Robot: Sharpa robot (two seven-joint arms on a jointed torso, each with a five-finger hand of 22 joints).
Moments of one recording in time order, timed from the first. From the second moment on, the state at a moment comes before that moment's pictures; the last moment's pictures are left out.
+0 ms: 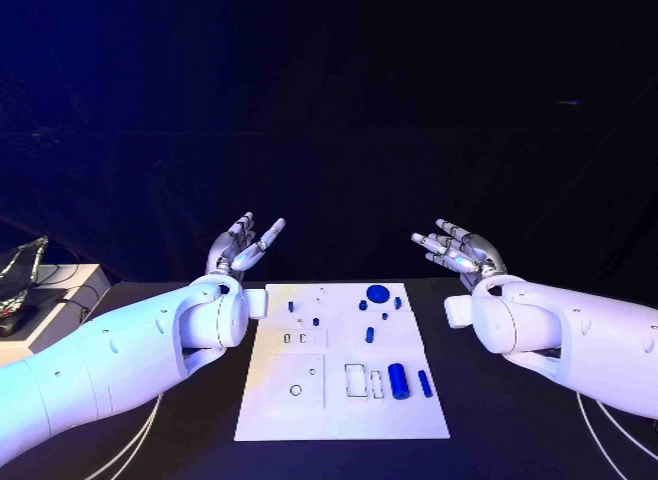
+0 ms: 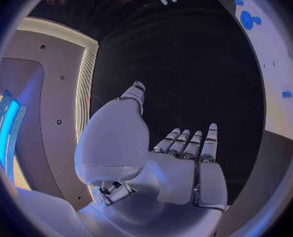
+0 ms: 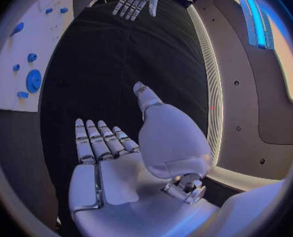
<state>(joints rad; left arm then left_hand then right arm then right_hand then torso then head) 1.08 -0.67 0.11 1.27 -0.07 -0.59 0.45 1.27 -0.16 0.10 0.28 0.11 0.15 0.13 0.01 0.02 0.12 0.14 0.01 0.01 0.11 0.20 0.01 0.01 0.04 0.25 0.28 0.06 0.04 1.23 -0.77 -0.11 1.36 -0.03 -0.56 0.38 1.22 0.02 0.04 -0.04 0.34 0.23 0.14 0.02 0.02 0.33 0.27 0.02 0.03 0.34 0.26 0.02 0.03 0.05 0.30 0.27 0.09 0.04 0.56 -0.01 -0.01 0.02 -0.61</state>
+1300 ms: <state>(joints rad) 1.03 -0.85 0.14 1.47 -0.25 -0.33 0.41 1.40 -0.01 0.10 0.09 0.11 1.09 0.15 0.07 0.07 1.29 0.06 0.06 0.06 1.36 -0.01 0.50 0.58 0.11 1.03 0.00 0.80 0.41 1.25 -0.71 -0.12 1.18 -1.04 -0.47 0.24 1.35 -0.04 0.12 -0.18 0.32 1.03 0.17 0.06 0.06 1.17 0.09 0.05 0.06 1.46 0.00 0.39 0.29 0.09 1.13 -0.01 0.59 0.25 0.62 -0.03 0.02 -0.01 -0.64</state>
